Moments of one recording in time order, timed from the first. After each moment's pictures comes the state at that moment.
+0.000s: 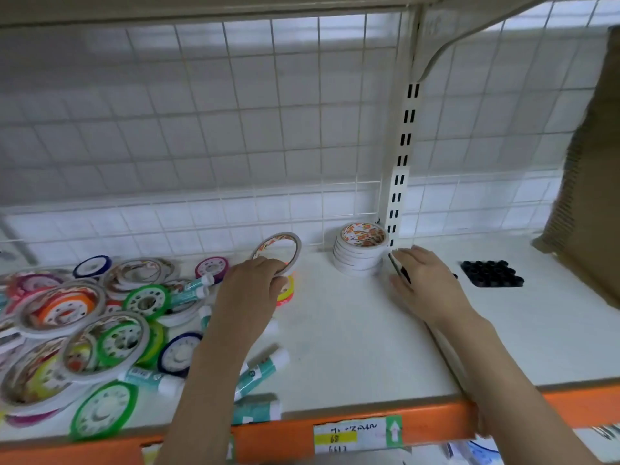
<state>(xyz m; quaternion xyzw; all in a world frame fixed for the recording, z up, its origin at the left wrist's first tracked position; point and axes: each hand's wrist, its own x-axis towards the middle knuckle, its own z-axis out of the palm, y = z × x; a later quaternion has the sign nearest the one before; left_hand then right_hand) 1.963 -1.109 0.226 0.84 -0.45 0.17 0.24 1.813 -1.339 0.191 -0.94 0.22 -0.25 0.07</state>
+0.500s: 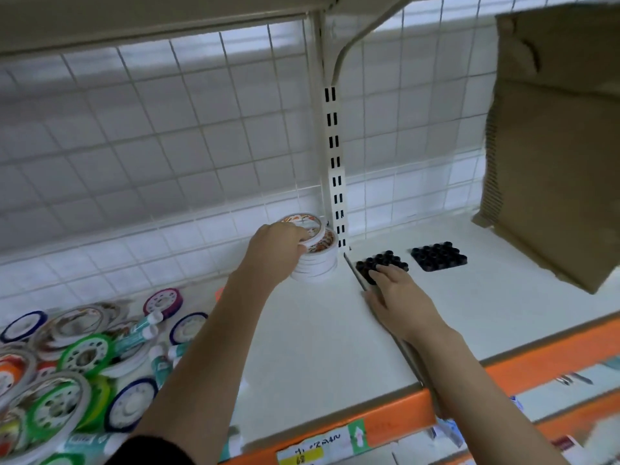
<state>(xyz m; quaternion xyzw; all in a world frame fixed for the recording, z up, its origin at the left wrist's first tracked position) 1.966 -1.241 0.260 0.82 -0.56 0.13 0.10 1.778 -1.337 0.173 -0.92 0.32 -0.16 0.14</state>
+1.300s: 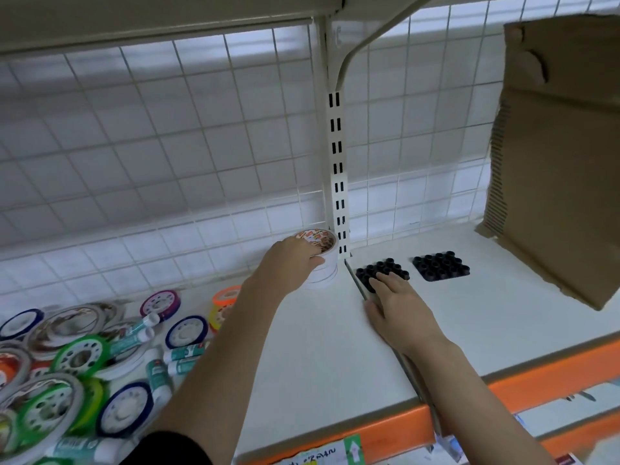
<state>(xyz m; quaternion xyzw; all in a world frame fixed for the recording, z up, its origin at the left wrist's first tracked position) 1.959 -1.256 0.244 0.82 -0.57 0.04 0.06 1.780 -1.341 0.167 -0.92 0.33 -0.15 0.14</state>
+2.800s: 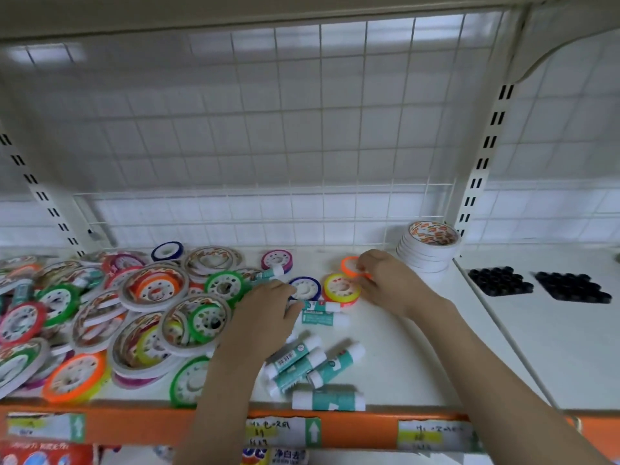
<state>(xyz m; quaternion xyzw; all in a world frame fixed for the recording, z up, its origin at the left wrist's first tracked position) 1.998 -1.028 0.204 0.90 -0.40 0.06 0.17 1.922 -1.248 0.199 -0.98 0.08 -0.13 0.12</state>
